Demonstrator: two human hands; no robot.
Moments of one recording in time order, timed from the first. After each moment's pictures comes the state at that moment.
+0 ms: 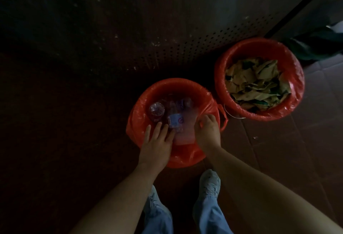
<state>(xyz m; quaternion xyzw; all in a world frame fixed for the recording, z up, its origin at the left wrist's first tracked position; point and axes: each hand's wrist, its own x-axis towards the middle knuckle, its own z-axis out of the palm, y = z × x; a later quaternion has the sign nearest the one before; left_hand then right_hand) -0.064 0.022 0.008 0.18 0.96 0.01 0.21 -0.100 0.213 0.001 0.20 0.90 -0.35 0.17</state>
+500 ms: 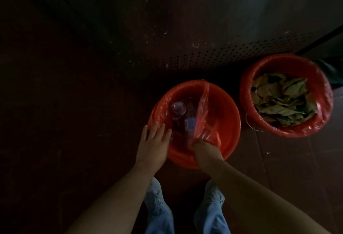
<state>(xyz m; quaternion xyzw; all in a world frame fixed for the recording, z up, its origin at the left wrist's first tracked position) -0.048 -0.047 0.021 0.09 0.97 0.02 0.23 -0.071 0.158 0.010 -0.12 0.90 -0.11 0.41</state>
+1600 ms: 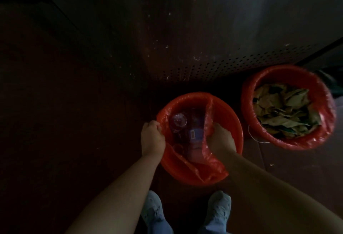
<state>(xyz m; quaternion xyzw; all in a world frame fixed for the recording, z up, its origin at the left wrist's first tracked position) -0.123 -0.044 0.013 -0.29 0.89 0.32 0.14 -0.146 0.170 0.022 0.18 0.90 -0.23 0.32</state>
